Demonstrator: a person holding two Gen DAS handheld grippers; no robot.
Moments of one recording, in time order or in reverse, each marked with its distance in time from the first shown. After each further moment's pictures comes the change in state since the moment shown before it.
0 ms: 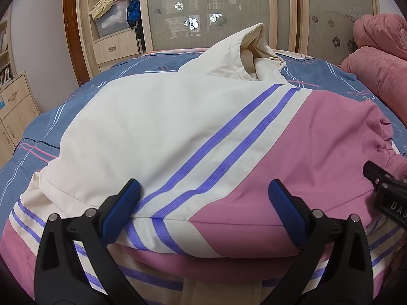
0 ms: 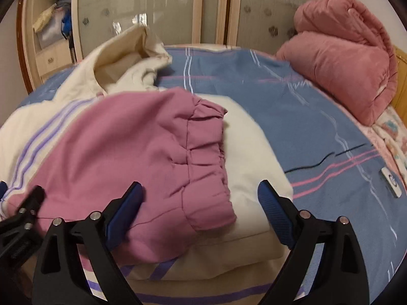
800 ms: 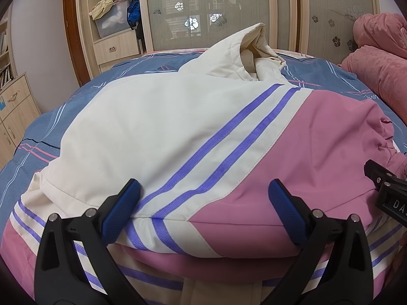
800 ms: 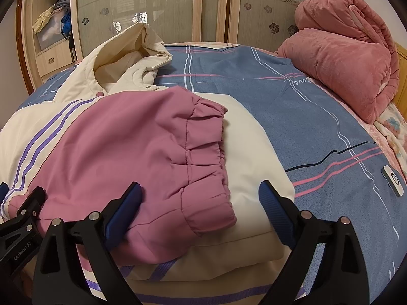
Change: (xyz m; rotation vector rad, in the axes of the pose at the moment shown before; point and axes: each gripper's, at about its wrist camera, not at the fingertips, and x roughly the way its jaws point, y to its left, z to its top) left arm -0.001 0.000 -0.001 0.002 0.000 0.002; right arm -0.003 0.004 -0.003 -0.005 0.003 -0.005
